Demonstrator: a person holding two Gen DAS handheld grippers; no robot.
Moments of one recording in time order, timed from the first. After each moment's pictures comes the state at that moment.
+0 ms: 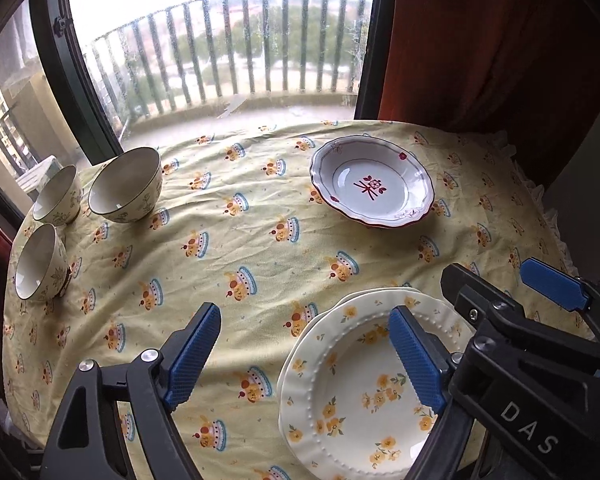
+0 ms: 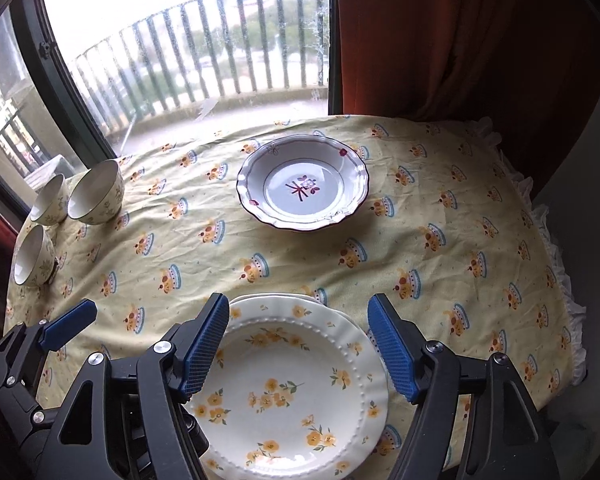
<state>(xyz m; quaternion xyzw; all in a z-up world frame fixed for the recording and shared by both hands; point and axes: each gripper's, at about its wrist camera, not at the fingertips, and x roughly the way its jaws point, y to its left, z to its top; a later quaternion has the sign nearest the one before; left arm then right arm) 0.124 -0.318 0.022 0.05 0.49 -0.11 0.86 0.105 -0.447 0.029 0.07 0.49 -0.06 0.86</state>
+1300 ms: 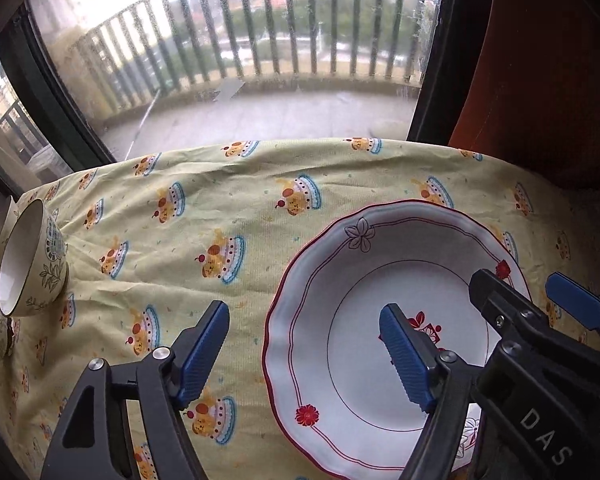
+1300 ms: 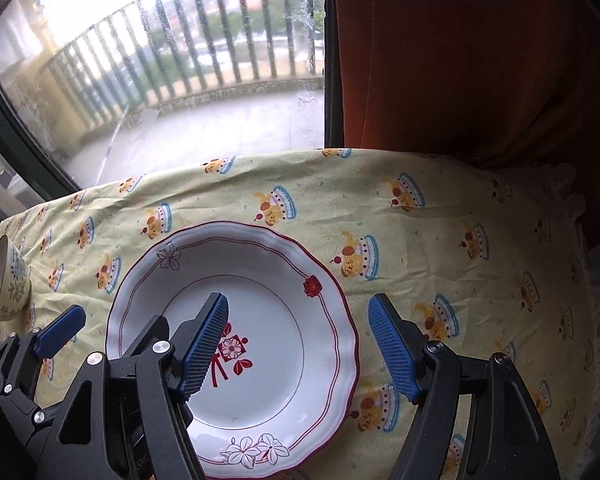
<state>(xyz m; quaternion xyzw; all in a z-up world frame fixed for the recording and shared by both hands) 0.333 -0.420 -0.082 0.03 0.53 -0.01 0.85 0.334 -0.542 -0.075 0.06 0.52 -0.03 0.85</state>
